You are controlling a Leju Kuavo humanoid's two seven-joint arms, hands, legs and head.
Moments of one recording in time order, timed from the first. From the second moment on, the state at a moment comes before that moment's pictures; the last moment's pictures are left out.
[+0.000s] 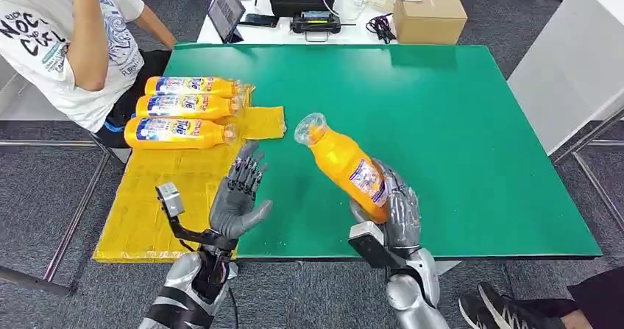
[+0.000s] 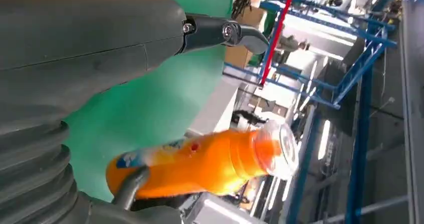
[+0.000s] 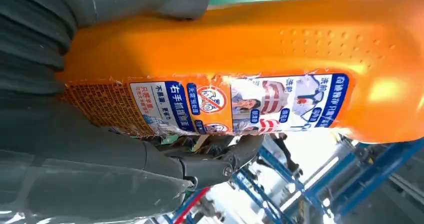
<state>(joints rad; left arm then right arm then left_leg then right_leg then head) -0.23 -0.27 -0.21 -1.09 0.34 -0.28 -0.40 -0.06 0.12 0.21 -1.31 0.60 -0.46 -0.62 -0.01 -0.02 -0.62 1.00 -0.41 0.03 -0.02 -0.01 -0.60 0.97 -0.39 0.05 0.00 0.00</state>
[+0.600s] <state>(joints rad) -0.28 -0.26 -0.29 -1.02 0.35 -0.29 -0.37 -0.14 0.23 0.48 -1.04 0.66 -0.43 -0.66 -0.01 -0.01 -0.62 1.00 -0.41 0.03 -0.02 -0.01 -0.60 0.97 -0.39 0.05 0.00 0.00</state>
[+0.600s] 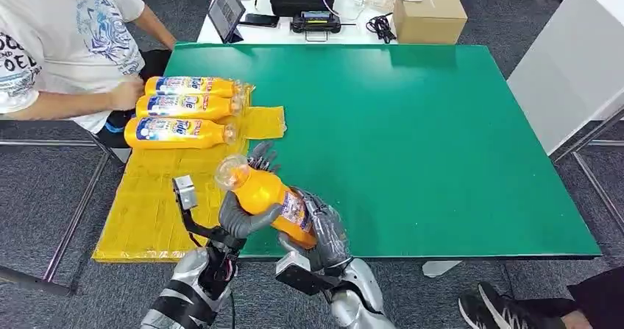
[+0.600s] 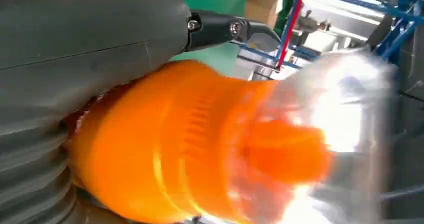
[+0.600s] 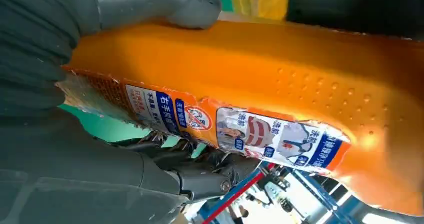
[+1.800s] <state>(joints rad) -0.23 -0.25 -0.23 -1.07 0.46 -0.27 -0.42 -0.24 0.23 0.60 -0.95 0.68 -0.43 -0.56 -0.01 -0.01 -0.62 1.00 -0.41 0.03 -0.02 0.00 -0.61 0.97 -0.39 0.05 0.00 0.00</state>
